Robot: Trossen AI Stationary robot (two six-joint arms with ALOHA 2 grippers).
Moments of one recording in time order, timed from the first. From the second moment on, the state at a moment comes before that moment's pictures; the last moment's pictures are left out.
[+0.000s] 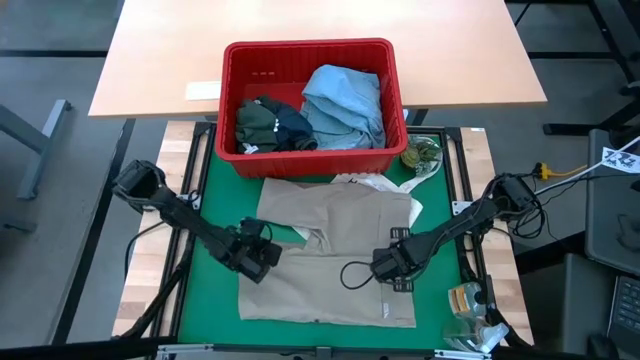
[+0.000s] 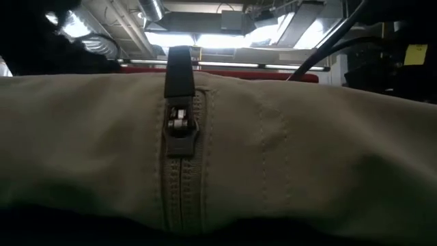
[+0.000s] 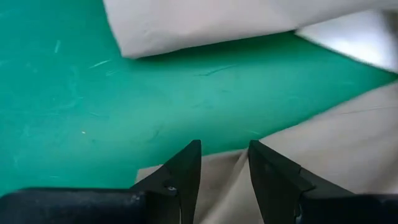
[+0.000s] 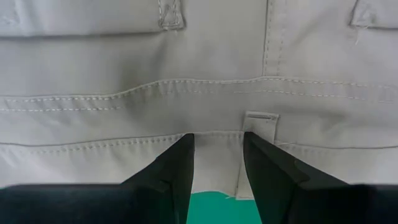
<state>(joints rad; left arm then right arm) -0.53 1.62 0.82 -0.71 -0.52 -1.75 0.52 1.72 1.01 -0.90 -0.02 0.49</state>
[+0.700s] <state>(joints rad) -0.55 1.56 0.82 -0.81 -0.41 -1.71 0.61 1.72 1.03 -1.02 -0.15 0.44</state>
